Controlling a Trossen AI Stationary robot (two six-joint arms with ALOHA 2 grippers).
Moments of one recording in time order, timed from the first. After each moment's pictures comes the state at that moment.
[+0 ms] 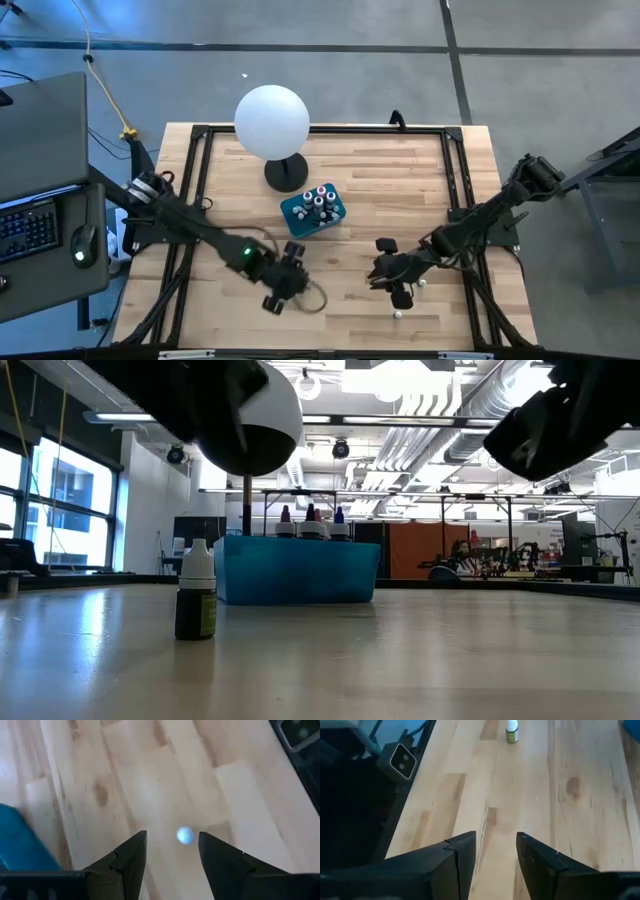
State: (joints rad) left arm -0.53 1.70 1.28 -0.57 -0.19 -0.10; right arm 0.56 1.41 0.74 -0.05 0.11 0.45
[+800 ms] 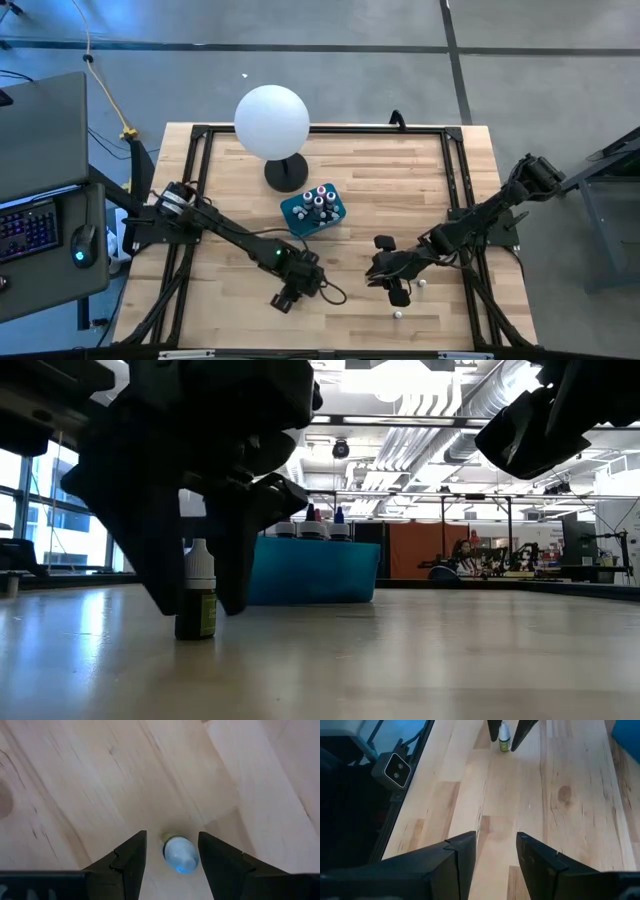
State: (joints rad) left arm -0.42 1.94 1.28 -0.46 0.12 0.06; right arm 0.54 1.41 0.74 -0.03 0.12 0.44
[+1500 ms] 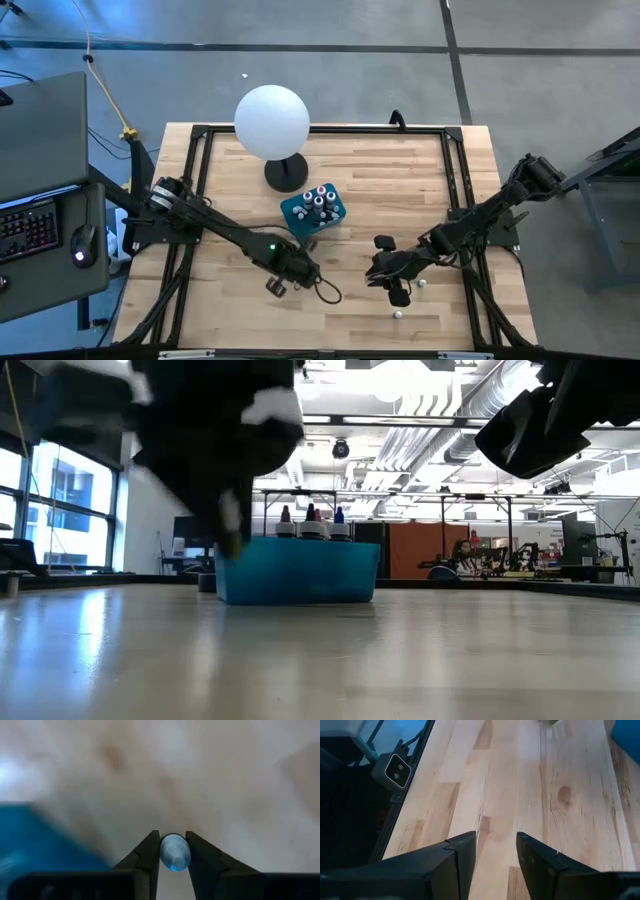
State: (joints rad) left arm -0.42 1.85 1.35 -0.73 -0.20 0.24; right arm 0.54 1.41 0.74 -0.04 0.12 0.44
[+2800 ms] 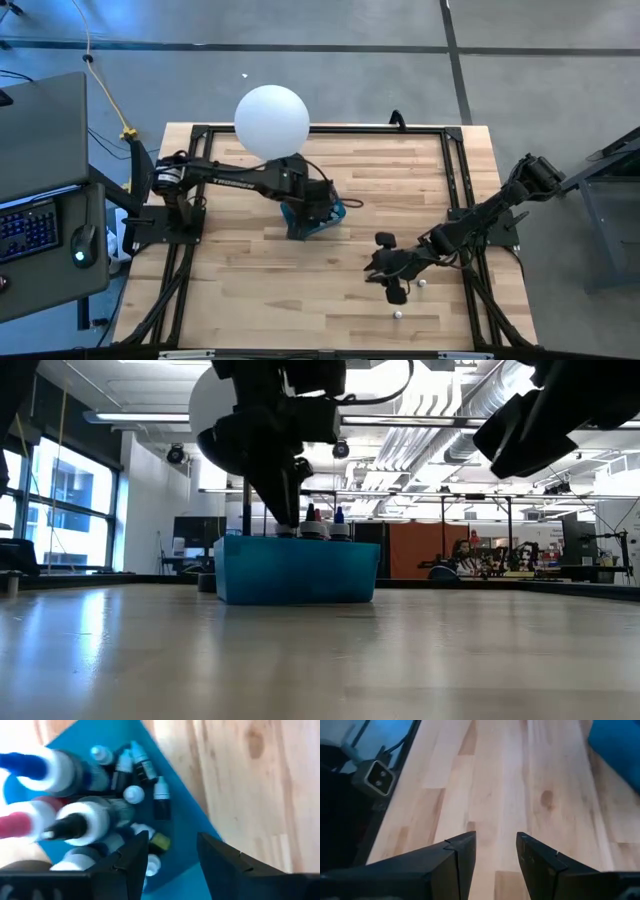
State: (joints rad) left arm 0.02 1.82 1.46 -0.87 0.02 0.23; right arm 0.54 1.41 0.74 -0.04 0.20 0.44
